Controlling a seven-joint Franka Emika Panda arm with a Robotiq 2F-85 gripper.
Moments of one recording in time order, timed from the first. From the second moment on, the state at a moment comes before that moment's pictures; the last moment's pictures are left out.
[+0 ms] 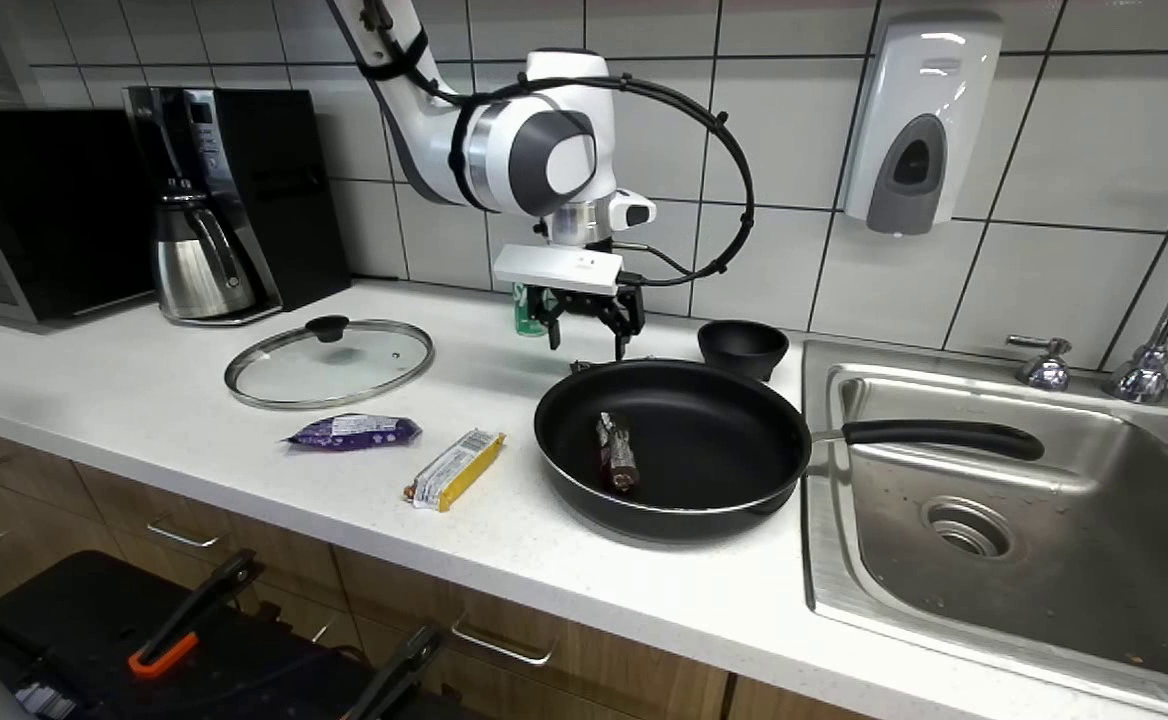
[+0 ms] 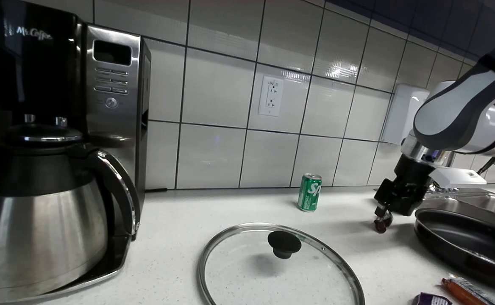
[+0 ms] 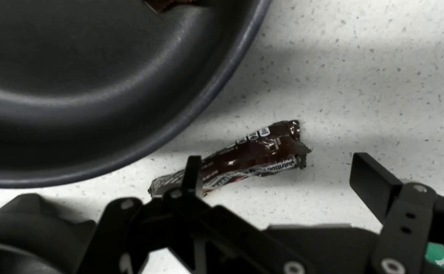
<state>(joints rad) -0.17 0.41 0.00 -2.15 0.05 2.74 -0.28</state>
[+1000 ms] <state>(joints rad) -0.13 0.54 -0.04 -1.97 0.05 2.57 -0.11</state>
